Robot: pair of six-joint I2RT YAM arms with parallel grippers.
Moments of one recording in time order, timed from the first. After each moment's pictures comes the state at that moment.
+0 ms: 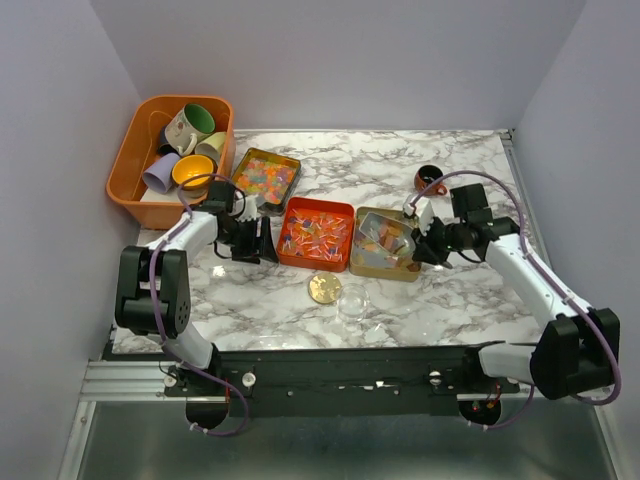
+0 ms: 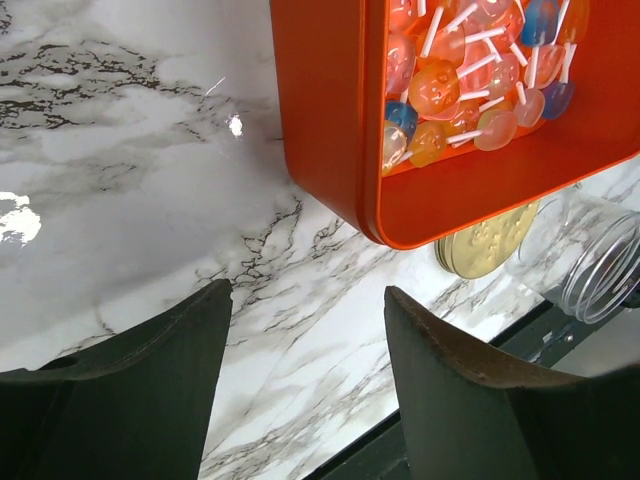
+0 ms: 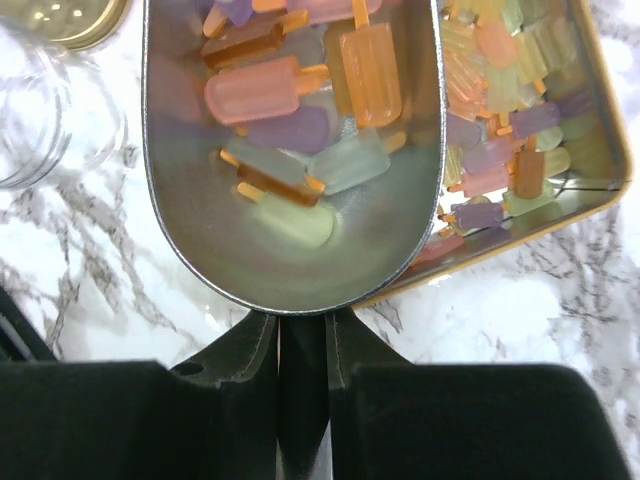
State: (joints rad) left arm -0.10 1.62 0.99 -0.61 0.56 -0.07; right arm 0.21 1.28 0.90 -0.63 -0.52 -0.67
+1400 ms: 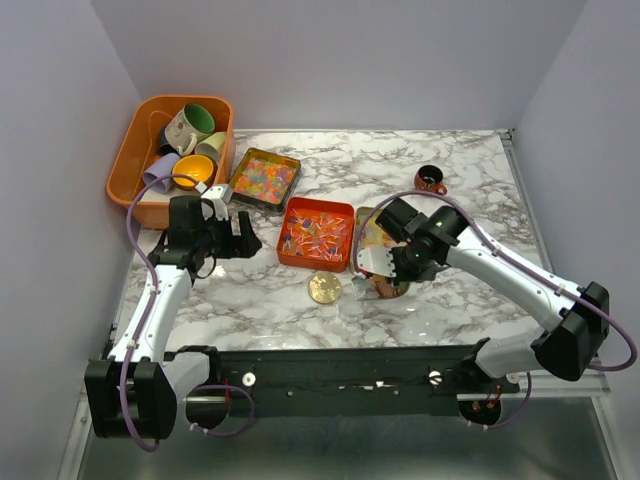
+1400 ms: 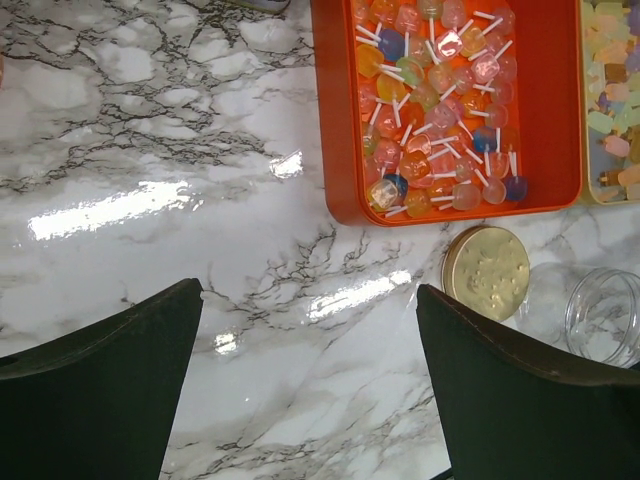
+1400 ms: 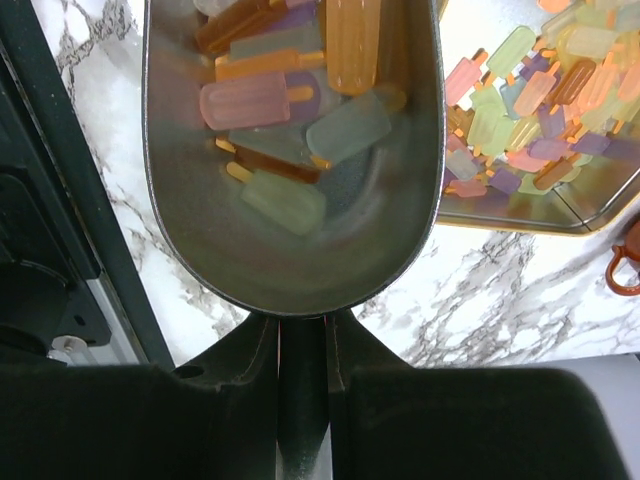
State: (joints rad) left arm -0.03 1.06 0.77 -0.44 0.41 -0.12; right arm 0.76 1.38 1.25 -1.27 0.03 -0.93
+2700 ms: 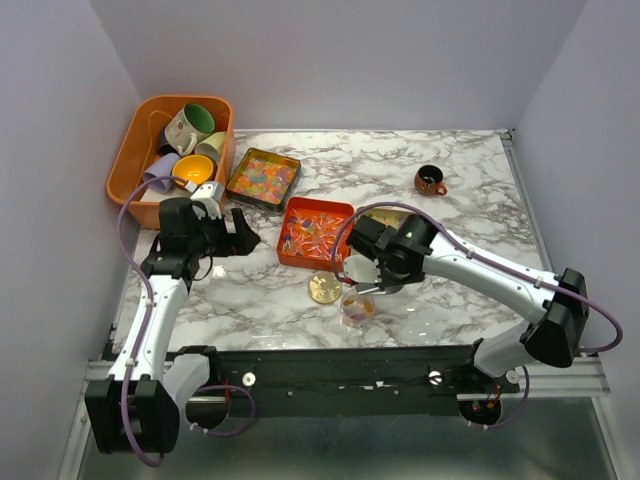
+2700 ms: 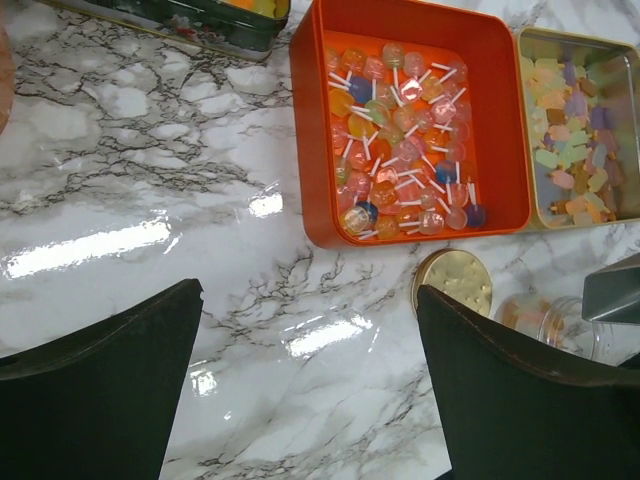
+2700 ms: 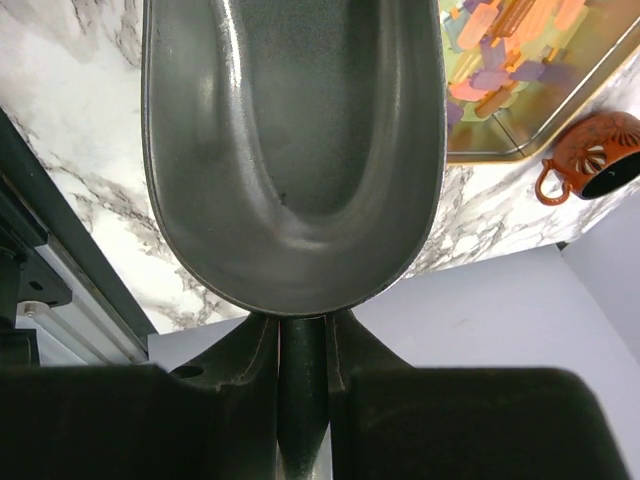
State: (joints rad) left arm 0.01 0.98 0.75 -0.39 0.45 -0.17; right arm 0.97 1.48 1.33 -1.33 0.35 -0.75
